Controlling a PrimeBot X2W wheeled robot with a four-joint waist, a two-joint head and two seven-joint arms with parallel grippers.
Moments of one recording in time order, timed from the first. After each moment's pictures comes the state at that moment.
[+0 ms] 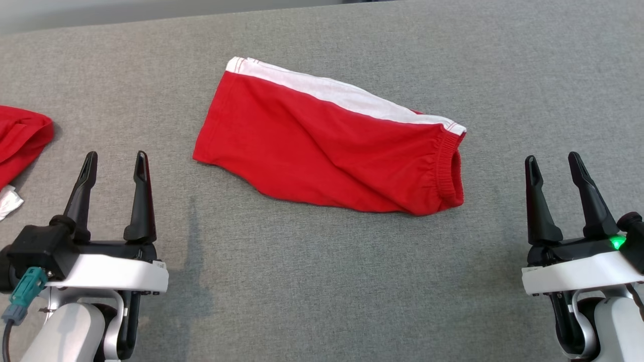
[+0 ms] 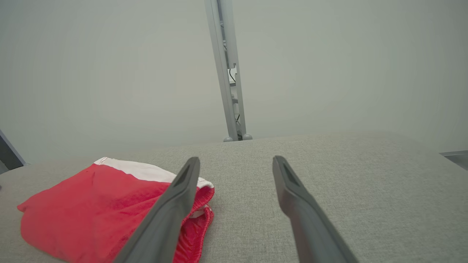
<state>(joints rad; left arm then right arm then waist) -0.20 0.41 -0.29 -0.05 -0.53 0.28 -0.23 -0.19 -0.08 0.01 0.06 0.26 0.13 -0.21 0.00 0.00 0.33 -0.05</state>
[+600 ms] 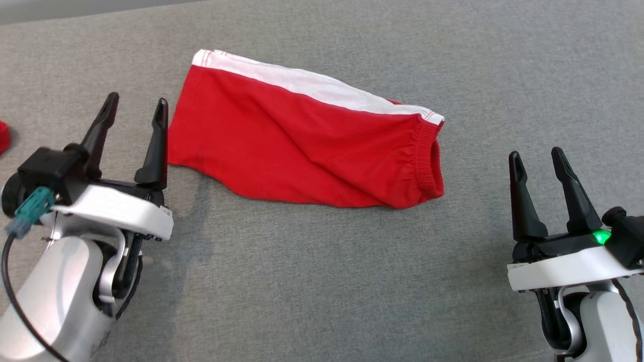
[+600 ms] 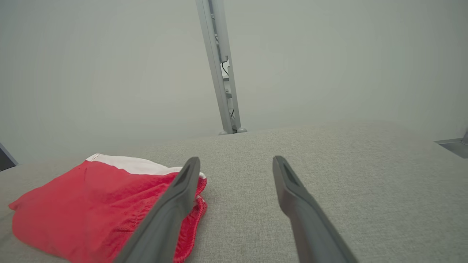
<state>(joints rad) -0.43 0.43 -0.36 0.08 -0.54 0.15 -0.17 -0.21 -0.07 0.04 0.06 0.28 0.13 -0.21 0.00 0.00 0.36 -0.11</state>
